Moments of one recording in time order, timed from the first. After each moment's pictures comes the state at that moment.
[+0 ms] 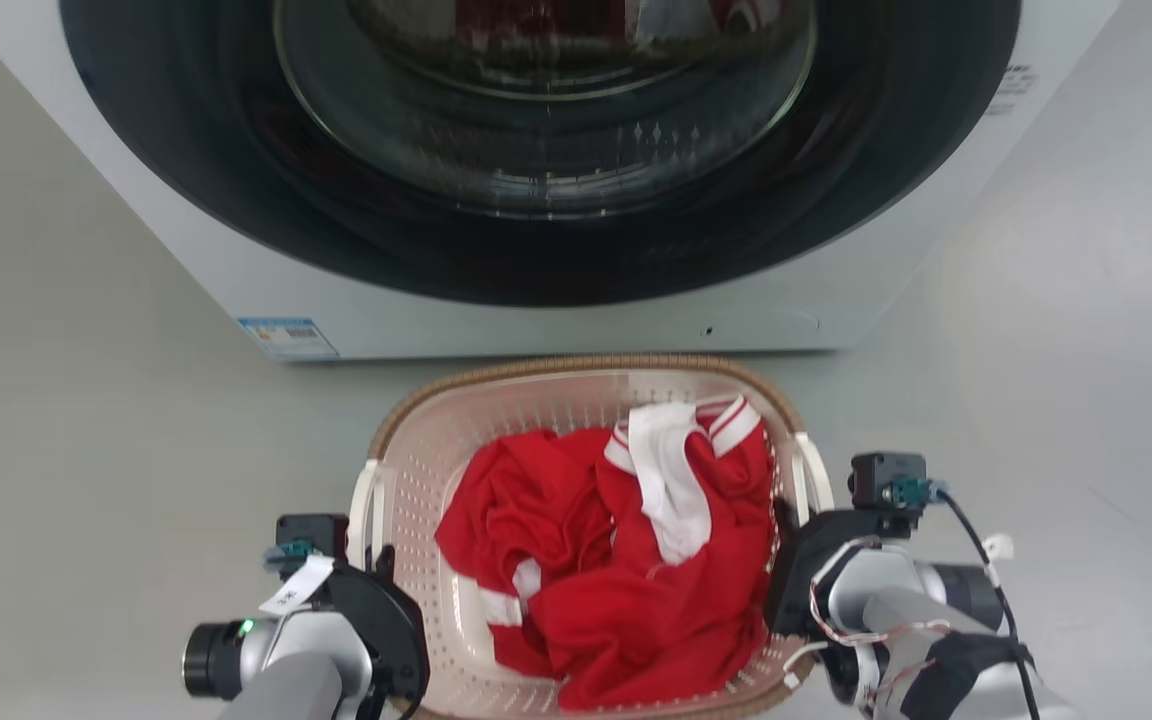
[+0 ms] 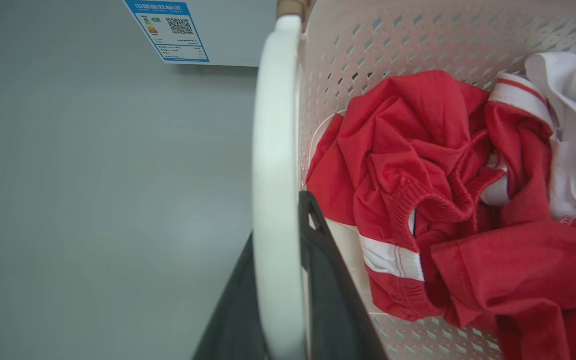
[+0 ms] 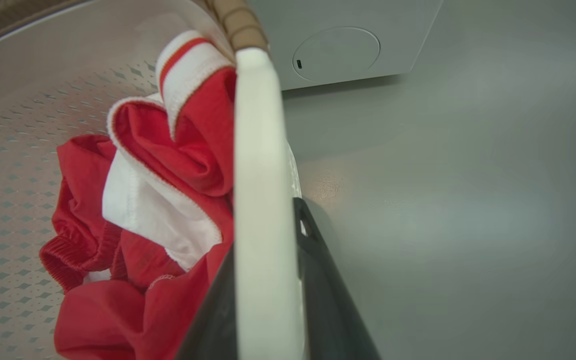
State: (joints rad) left arm -0.59 0.05 -0.69 1.15 -0.80 0.04 -0.14; right arm -0.72 -0.08 1.09 1.05 1.18 -0.14 -0.12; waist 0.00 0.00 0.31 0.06
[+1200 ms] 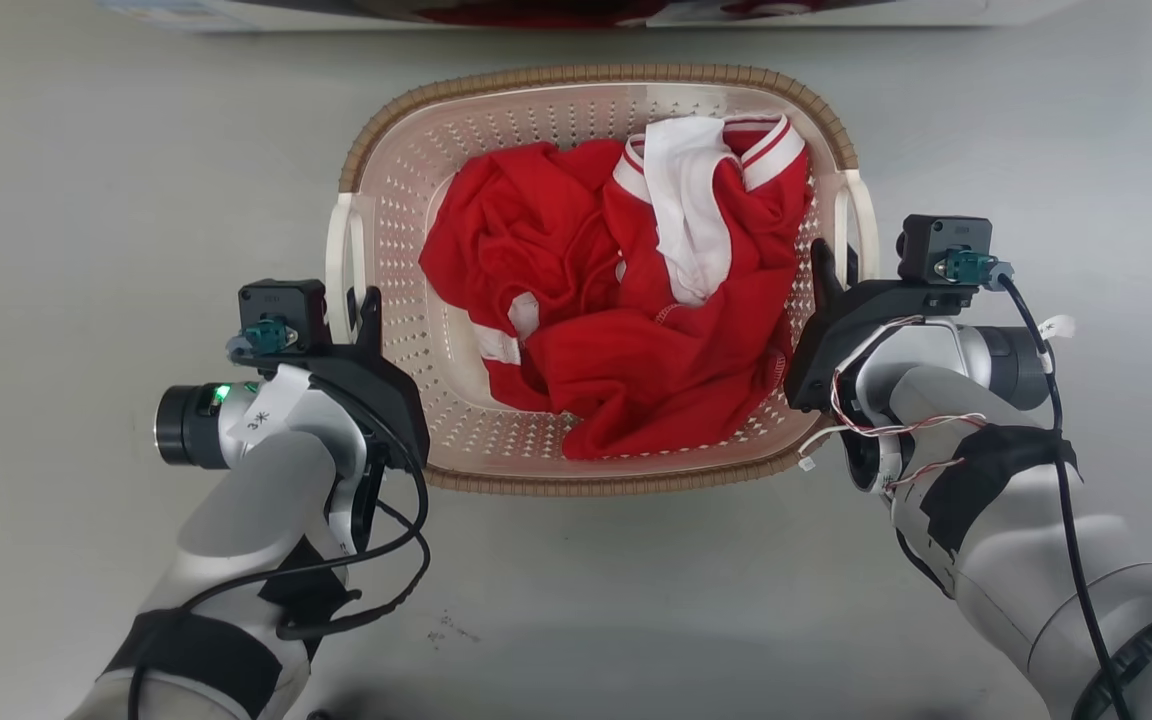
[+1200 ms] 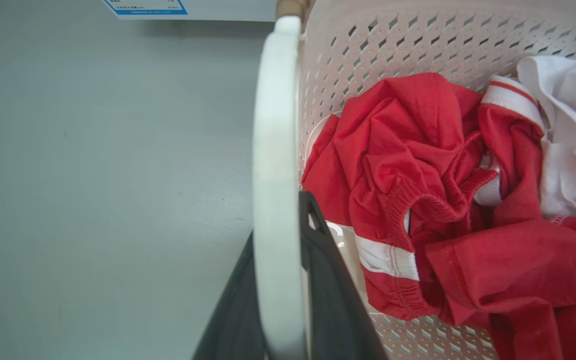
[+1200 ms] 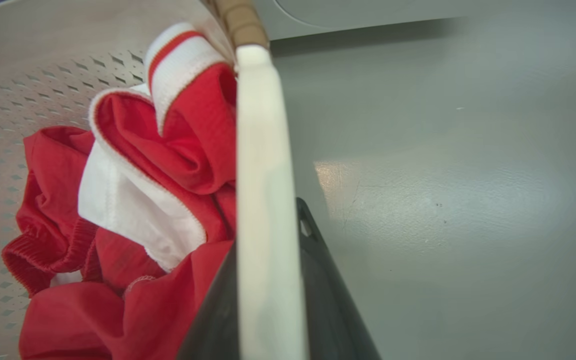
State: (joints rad) left arm -0.90 0.05 -0.67 1.13 -0.78 0.06 -0.22; right arm -1.06 -0.08 1.07 1.14 1.13 -0.14 -0.20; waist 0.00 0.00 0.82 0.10
